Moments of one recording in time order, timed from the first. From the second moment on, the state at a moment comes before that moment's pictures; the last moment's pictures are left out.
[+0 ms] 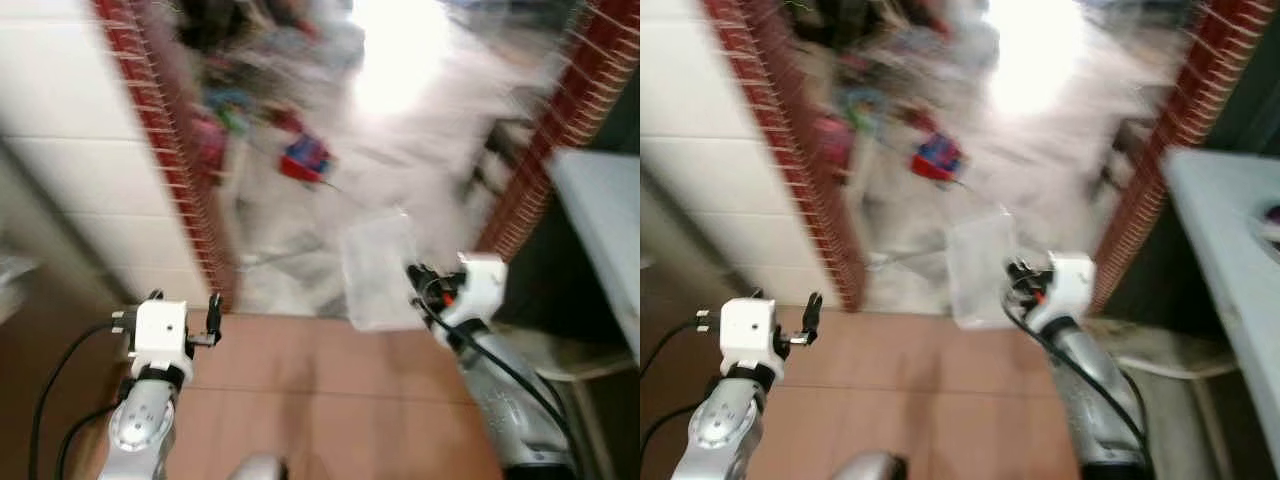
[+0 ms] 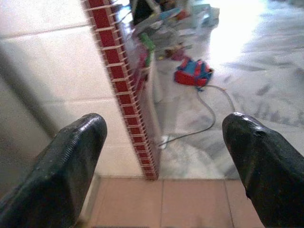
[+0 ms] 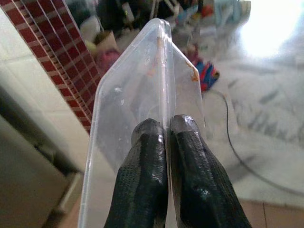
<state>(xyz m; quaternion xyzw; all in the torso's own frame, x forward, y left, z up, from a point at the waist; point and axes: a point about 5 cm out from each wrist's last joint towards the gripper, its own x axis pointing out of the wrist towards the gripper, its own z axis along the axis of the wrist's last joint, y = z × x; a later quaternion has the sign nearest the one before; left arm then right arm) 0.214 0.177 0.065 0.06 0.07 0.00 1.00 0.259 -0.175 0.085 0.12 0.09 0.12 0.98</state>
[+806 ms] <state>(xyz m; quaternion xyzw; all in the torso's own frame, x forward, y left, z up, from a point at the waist) 0.237 0.148 0.081 0.04 0.05 -0.05 1.00 0.266 -0.182 0.090 0.12 0.07 0.10 0.99</state>
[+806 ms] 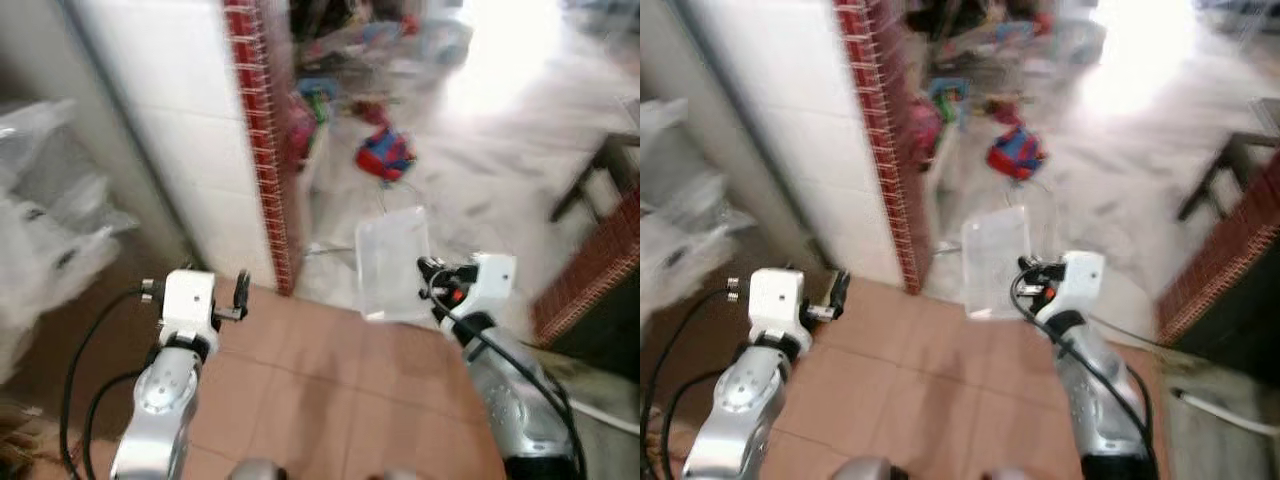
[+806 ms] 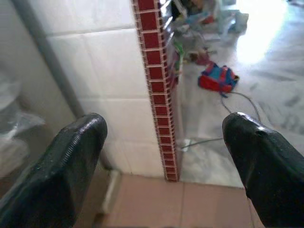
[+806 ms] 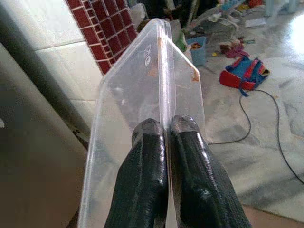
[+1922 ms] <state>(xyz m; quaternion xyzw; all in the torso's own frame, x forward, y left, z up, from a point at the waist) 0.239 0.131 0.079 0.04 0.06 -0.08 0.99 0.270 -0.192 0.083 0.11 0.09 0.09 0.99</state>
